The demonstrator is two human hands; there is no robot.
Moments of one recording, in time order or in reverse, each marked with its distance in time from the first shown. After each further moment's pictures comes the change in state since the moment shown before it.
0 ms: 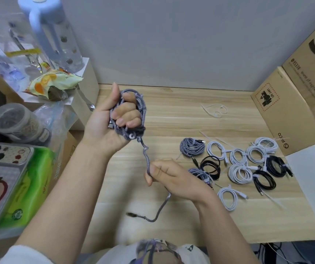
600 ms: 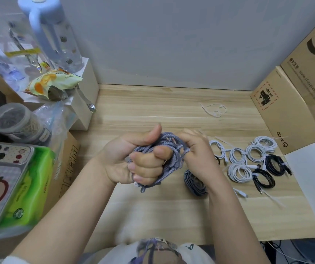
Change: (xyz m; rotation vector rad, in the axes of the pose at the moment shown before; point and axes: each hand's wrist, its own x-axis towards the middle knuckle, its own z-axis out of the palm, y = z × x) left_hand -0.014 -0.043 0.013 0.235 -0.156 -0.611; right_hand 0.002 -0.004 -0.038 -0.299 0.537 -0.053
